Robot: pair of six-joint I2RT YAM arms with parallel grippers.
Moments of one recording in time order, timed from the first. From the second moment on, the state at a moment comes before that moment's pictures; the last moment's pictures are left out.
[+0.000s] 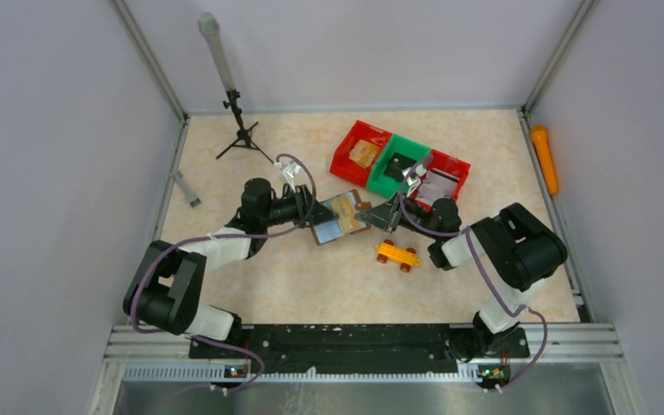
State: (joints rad) left arm -0.35 1.43 0.57 0.58 0.77 -0.74; right arm 0.48 1.73 0.45 1.39 -0.67 1.01
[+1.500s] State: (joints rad) left arm -0.35 1.44 0.54 0.75 0.87 -0.84; right arm 0.47 1.78 0.45 1.51 -0.72 1.11
